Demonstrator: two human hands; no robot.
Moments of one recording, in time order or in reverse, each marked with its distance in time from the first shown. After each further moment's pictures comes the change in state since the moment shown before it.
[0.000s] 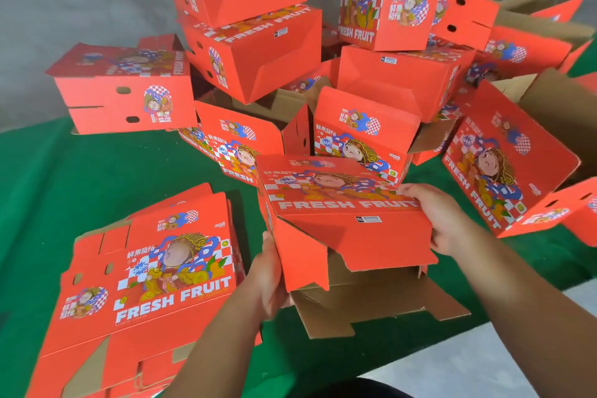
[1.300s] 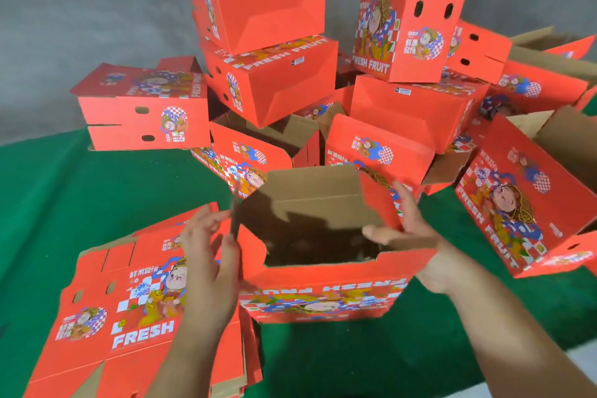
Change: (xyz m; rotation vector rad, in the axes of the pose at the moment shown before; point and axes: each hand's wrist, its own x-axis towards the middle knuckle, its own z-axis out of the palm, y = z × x) left_hand -0.028 0.047 -0.066 0.444 0.373 1.201; right_hand -0.009 -0.002 0.046 -0.116 -0.371 -0.462
